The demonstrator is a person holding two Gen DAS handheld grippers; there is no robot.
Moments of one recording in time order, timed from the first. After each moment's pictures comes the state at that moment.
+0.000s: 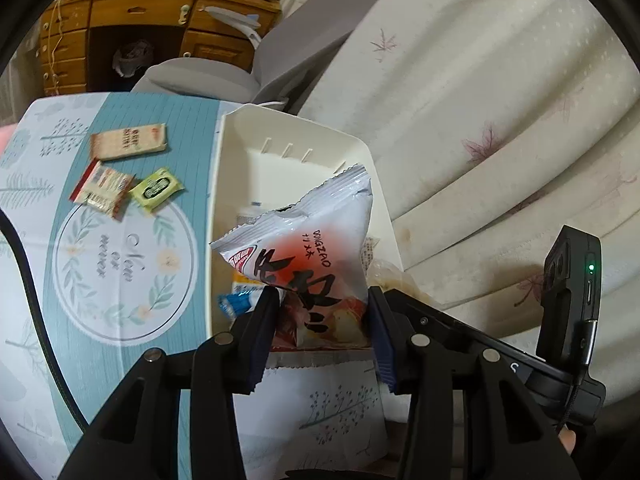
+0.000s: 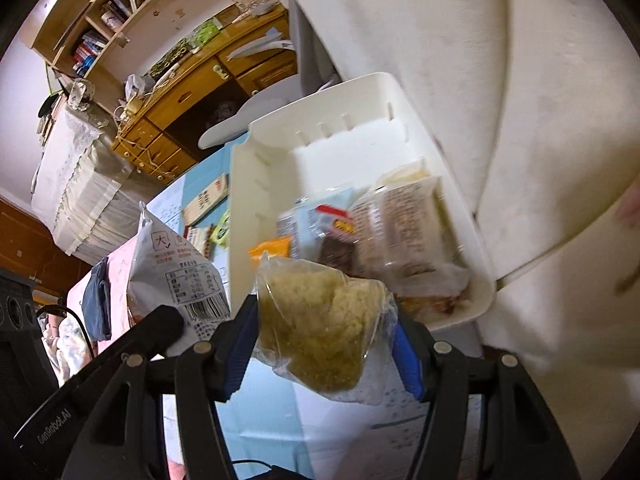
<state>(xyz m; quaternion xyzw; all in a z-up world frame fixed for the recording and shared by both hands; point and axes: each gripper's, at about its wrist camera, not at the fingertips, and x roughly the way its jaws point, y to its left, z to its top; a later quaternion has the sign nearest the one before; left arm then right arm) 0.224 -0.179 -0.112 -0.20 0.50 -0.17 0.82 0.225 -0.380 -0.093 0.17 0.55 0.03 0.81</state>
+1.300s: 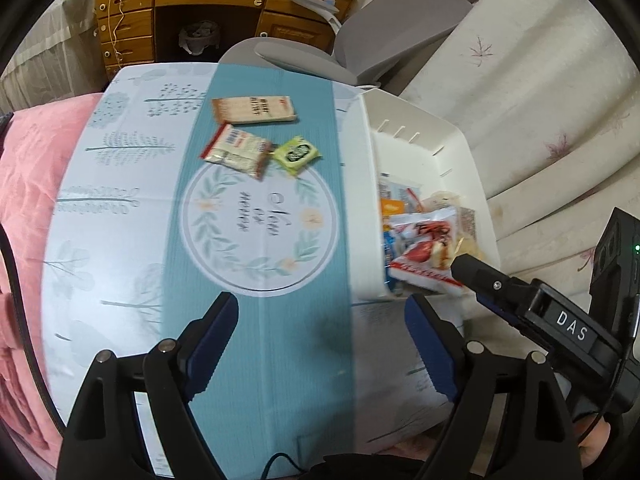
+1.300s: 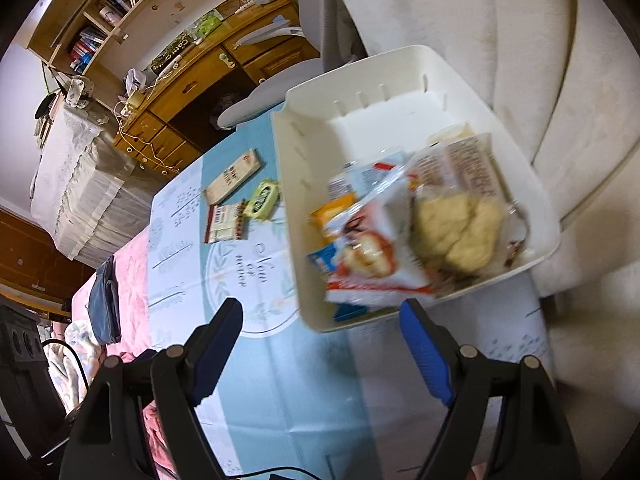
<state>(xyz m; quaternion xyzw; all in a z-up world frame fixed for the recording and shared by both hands) 0.180 -0.048 -0.124 -0.16 0.56 -0.08 0.81 0.204 -0.289 -0.099 0.19 0.56 0.02 0.80</state>
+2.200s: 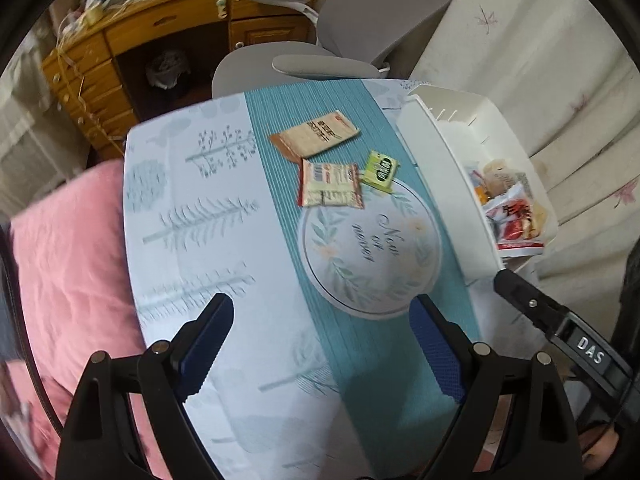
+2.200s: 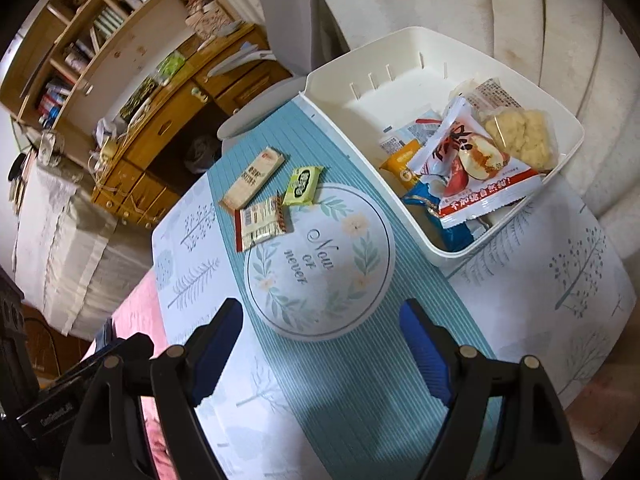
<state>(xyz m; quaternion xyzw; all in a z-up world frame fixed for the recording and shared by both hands) 0.250 0.073 -0.125 0.00 0.58 -0.15 0.80 0.184 -0.164 -0.120 0.26 0.50 -0.09 0.82</state>
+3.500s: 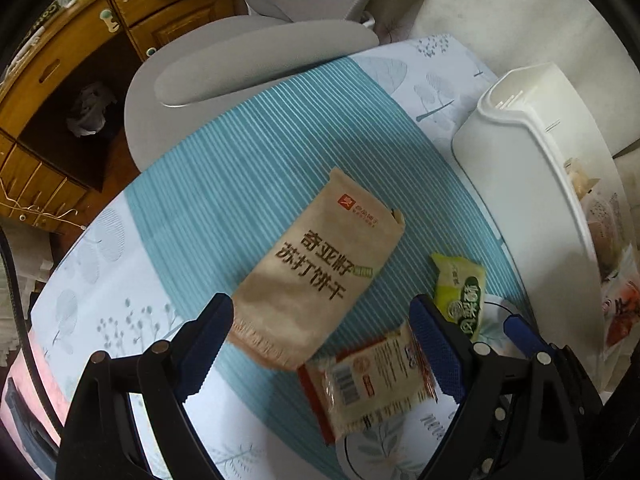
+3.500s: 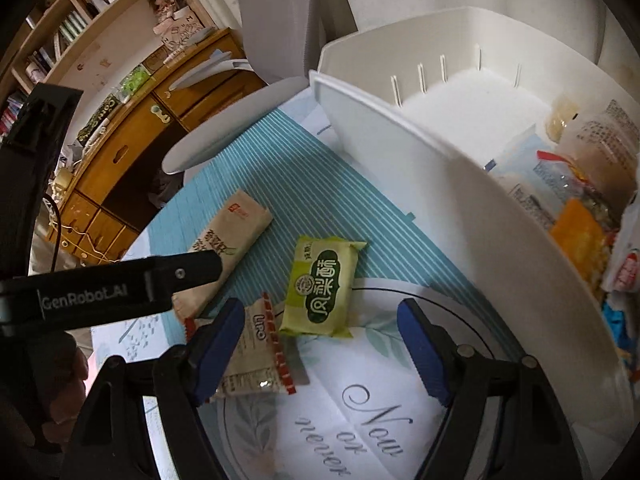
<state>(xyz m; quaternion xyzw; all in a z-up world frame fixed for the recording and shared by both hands) 0.483 -0.027 -0.267 0.12 0.62 -0.23 0.74 0.349 -0.154 -0.237 0.24 0.48 -0.15 0.83</state>
